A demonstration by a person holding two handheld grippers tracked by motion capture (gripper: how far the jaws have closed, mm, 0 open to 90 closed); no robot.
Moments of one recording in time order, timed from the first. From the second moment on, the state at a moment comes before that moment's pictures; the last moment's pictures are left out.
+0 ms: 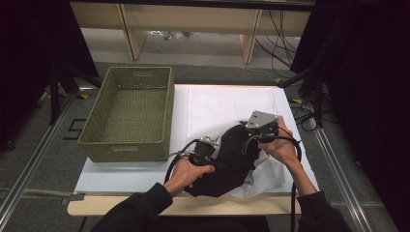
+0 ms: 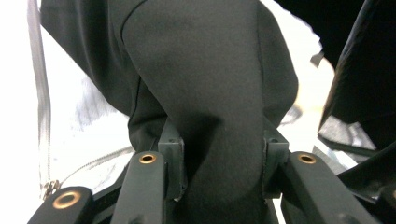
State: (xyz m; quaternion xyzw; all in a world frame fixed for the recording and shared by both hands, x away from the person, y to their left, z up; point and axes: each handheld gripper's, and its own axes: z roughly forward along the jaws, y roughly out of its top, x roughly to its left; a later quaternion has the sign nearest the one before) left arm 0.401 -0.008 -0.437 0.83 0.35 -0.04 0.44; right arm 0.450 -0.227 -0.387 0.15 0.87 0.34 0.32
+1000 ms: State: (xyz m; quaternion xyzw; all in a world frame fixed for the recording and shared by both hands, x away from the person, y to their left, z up) left arm 0.390 0.002 -0.461 0.87 0.34 0.01 0.36; right arm 0.447 -0.229 -0.383 0.15 0.87 0.34 0.32
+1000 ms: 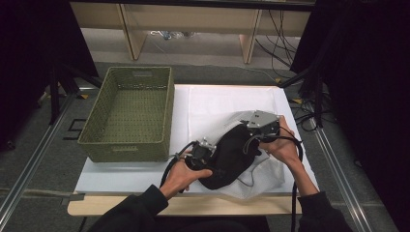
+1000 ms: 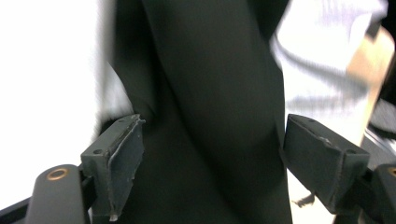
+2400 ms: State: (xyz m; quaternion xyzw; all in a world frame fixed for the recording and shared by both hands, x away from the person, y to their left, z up) left arm 0.430 -0.036 -0.477 0.85 0.36 0.00 0.39; right arm 0.449 -0.235 -0.384 0.14 0.87 0.34 0.32
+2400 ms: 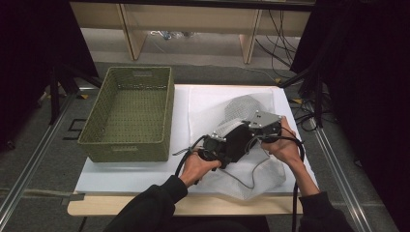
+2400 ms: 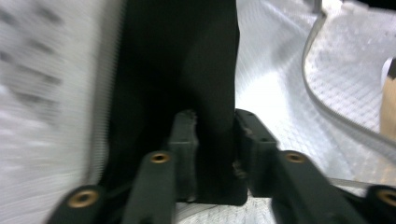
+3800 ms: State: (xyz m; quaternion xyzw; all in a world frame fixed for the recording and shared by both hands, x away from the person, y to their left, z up) left arm 0.420 -0.004 -0.452 0.86 0.35 0.07 0.36; right arm 0.442 -0.237 -0.391 0.15 0.88 0.33 0.31
